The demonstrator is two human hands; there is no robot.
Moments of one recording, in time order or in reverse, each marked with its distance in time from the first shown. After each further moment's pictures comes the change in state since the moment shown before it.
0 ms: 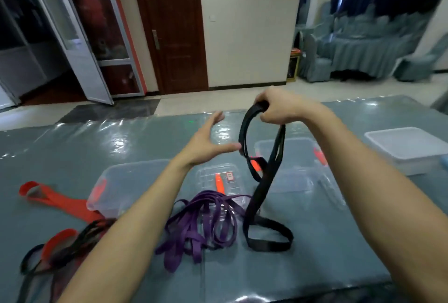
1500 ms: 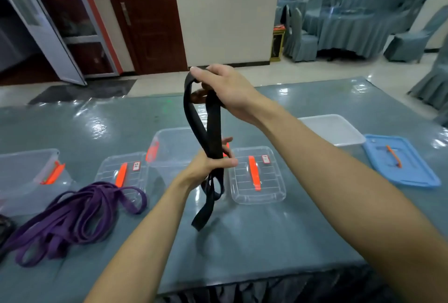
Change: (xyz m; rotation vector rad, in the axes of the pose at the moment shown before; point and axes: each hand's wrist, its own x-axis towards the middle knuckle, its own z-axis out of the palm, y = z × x) left_hand 0.124 0.118 0.398 -0.453 -0.165 -0.132; right_hand -0.083 0.288 -0.074 1.123 0.058 -0.097
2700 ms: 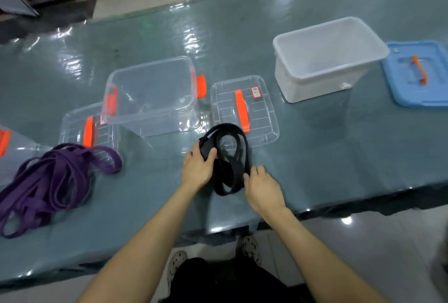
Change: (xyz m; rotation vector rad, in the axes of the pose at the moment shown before) left_hand 0.001 -0.192 0.077 0.597 0.339 -0.619; right_hand -0.217 0.382 -0.020 -1.130 0.030 0.544
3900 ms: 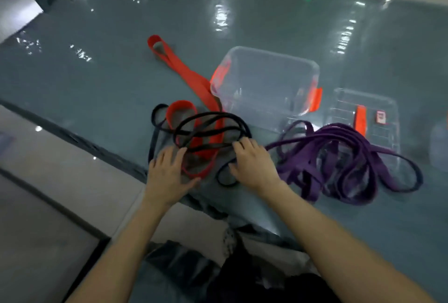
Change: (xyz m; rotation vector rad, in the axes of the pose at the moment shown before) left_hand -0.099 -0.653 -0.505 0.544 0.376 -0.117; right_hand -0.027 -0.756 0.161 -0.193 -0.124 -0.875
